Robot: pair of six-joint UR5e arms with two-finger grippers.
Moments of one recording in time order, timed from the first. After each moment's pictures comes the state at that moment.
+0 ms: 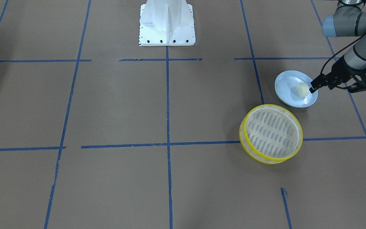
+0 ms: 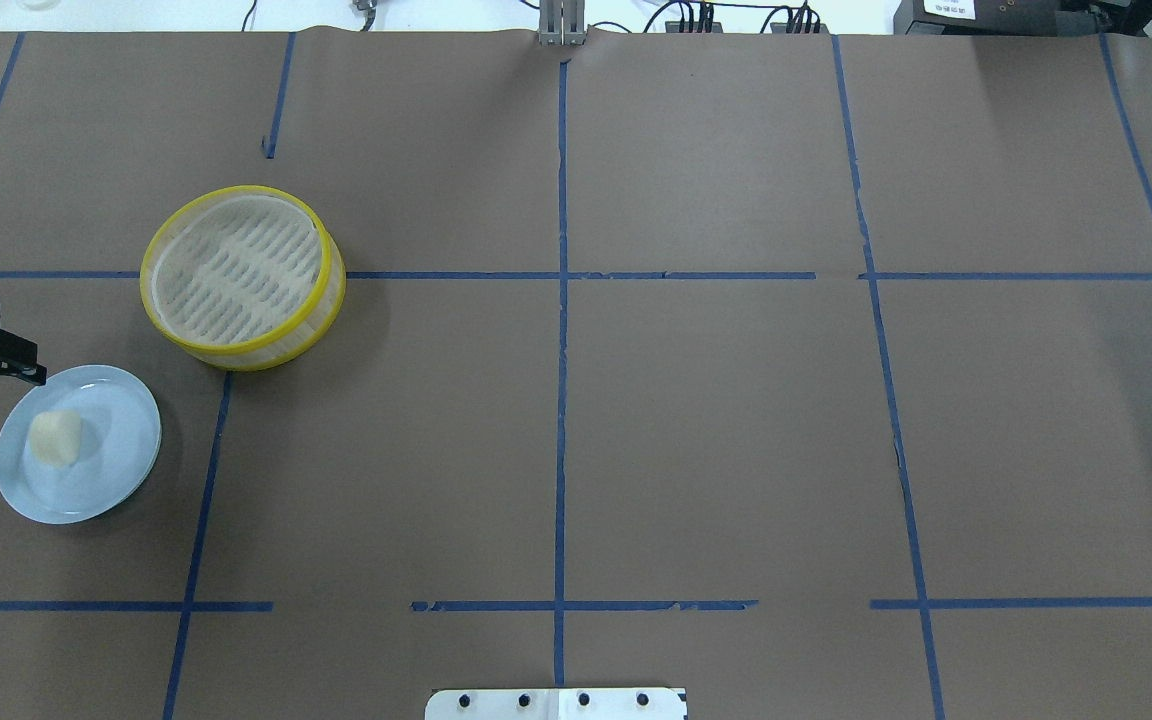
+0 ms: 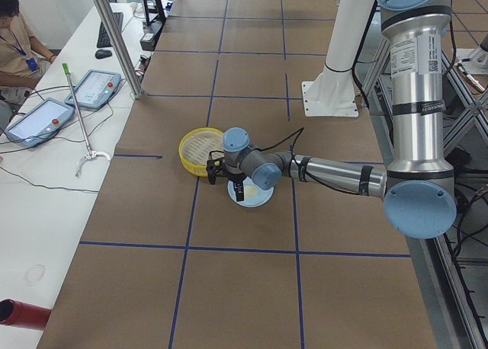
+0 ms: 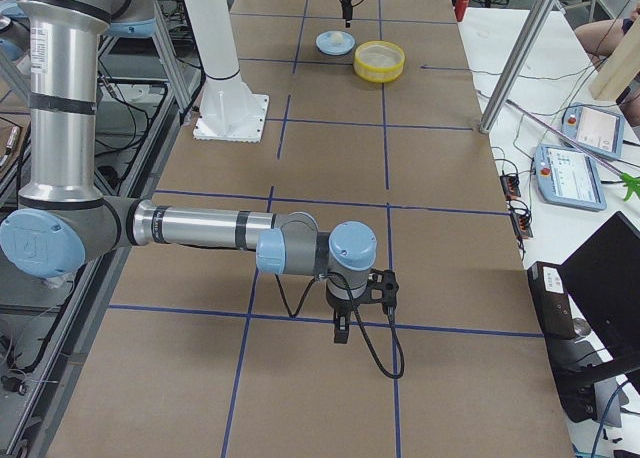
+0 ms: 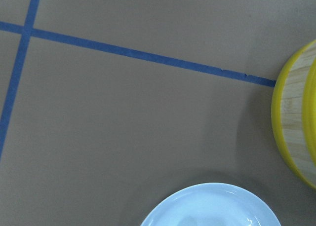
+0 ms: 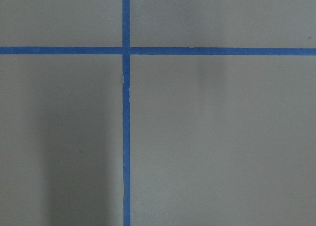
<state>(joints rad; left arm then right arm) -0.99 -1.45 -1.76 -2.08 -2.23 -0.97 1.57 -1.68 1.65 -1.57 2.29 0.01</state>
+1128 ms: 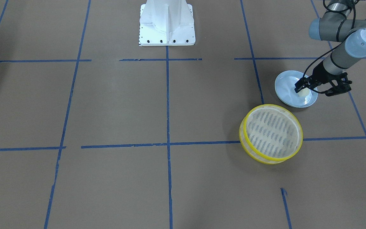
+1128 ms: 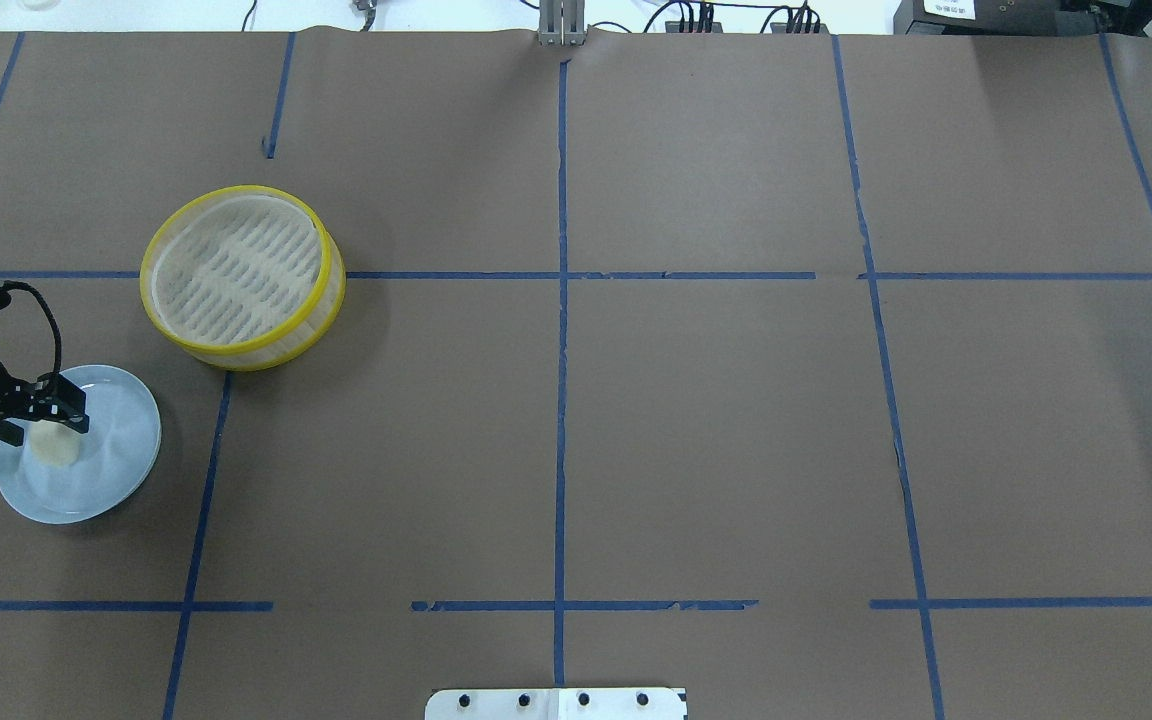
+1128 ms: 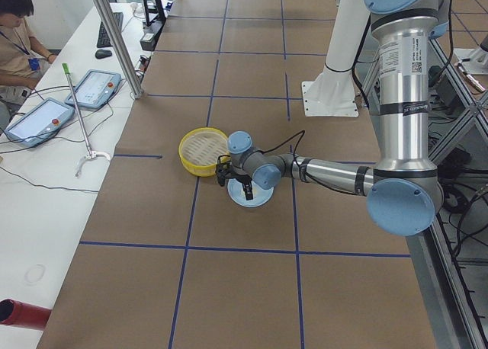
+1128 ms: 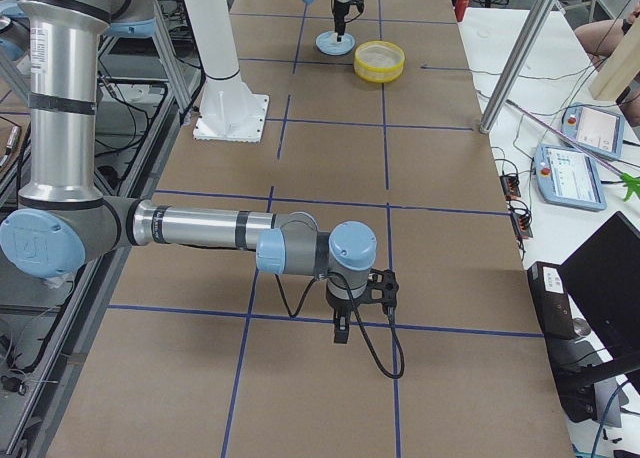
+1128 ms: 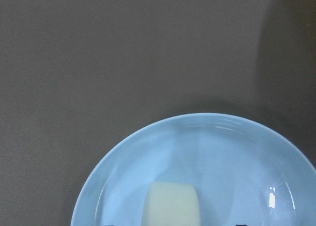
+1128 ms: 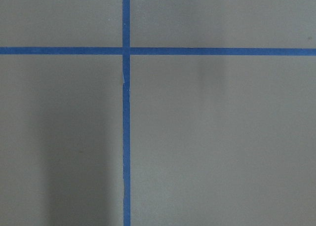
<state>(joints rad) -0.87 -1.48 -1.70 -2.08 -2.22 -1.06 1.57 -1.68 1.65 -1.57 2.29 0.01</state>
